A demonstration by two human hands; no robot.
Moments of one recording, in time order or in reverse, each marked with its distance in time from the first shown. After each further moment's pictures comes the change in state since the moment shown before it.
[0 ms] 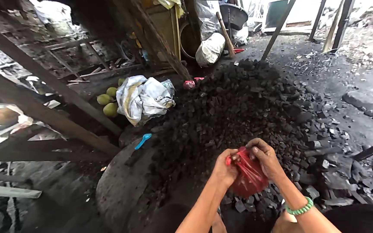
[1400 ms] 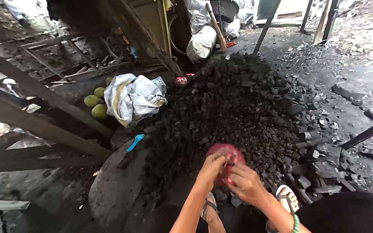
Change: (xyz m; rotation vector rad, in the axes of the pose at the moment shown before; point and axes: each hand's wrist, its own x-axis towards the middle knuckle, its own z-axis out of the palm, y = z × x) left_hand -0.011 0.009 -0.023 0.852 0.020 0.115; right_hand -0.054 0.016 0.038 -0.826 -0.038 -0.699
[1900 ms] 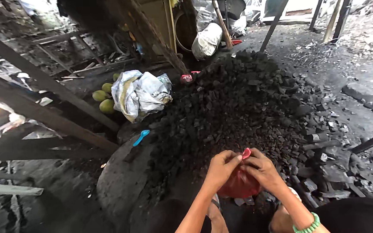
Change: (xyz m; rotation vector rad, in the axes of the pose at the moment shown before) left_hand -0.001 -0.009 0.000 0.248 -0.008 0.265; right_hand 0.008 0.024 -0.026 0.394 -0.118 0.477
